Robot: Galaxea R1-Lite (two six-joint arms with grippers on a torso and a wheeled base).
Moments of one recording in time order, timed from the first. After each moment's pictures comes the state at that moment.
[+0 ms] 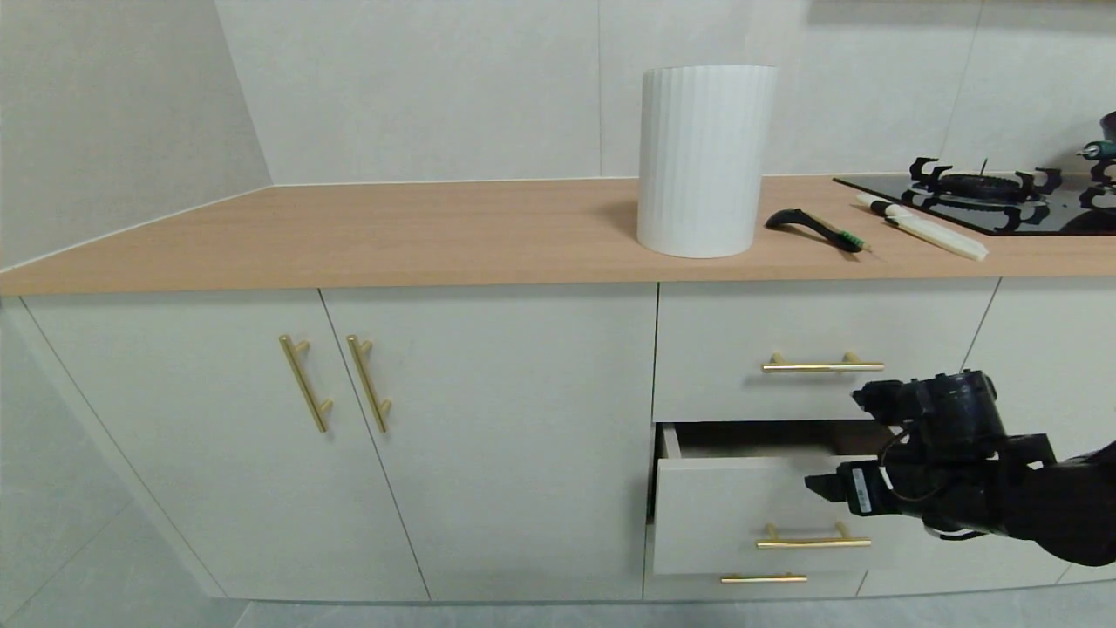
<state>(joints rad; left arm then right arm) 0.00 0.00 0.00 0.00 -0.01 0.00 0.24 1.86 -0.60 -0.52 -0.11 0.10</state>
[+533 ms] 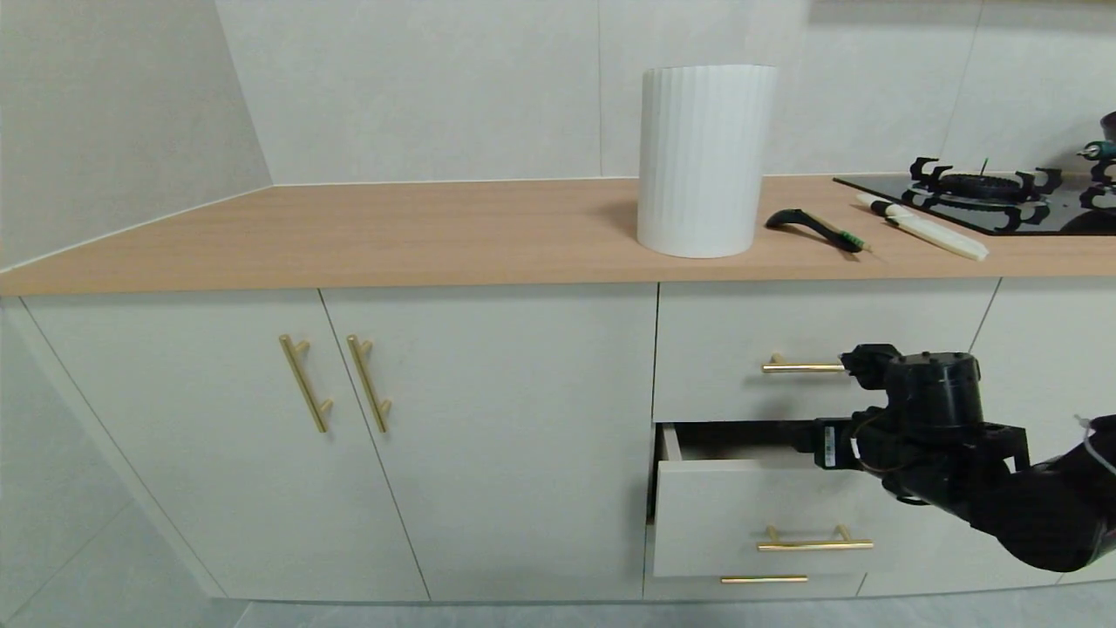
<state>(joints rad) 0.00 0.00 0.00 0.00 -0.01 0.00 0.29 1.95 -0.61 -0.84 -0.19 0.14</state>
